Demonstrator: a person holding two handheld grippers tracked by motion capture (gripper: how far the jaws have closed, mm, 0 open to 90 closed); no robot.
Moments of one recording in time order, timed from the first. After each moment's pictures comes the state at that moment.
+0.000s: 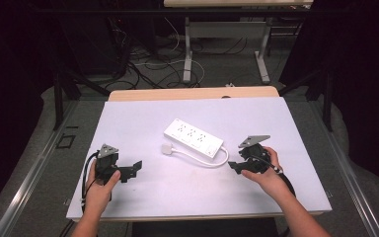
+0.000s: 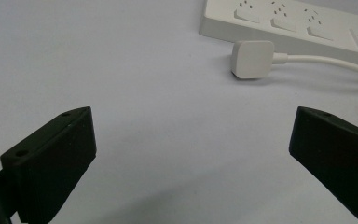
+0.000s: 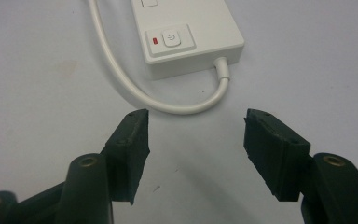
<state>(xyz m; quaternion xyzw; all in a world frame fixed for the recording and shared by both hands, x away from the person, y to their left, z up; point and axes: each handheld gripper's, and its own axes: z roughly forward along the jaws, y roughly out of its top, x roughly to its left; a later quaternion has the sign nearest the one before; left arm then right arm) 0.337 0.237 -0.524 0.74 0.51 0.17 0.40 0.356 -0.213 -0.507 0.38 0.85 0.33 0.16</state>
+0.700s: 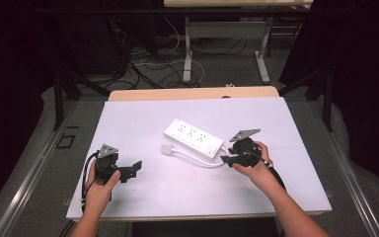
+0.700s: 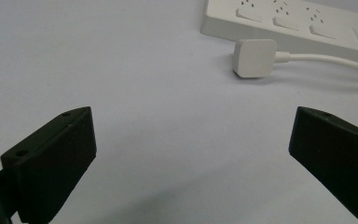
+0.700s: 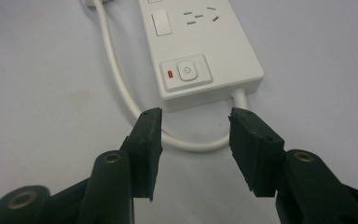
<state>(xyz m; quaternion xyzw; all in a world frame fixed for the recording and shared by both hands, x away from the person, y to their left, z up) 0.337 0.238 -0.525 0.74 0.51 0.17 0.40 0.374 -0.190 -0.504 0.38 0.85 0.34 0.14</state>
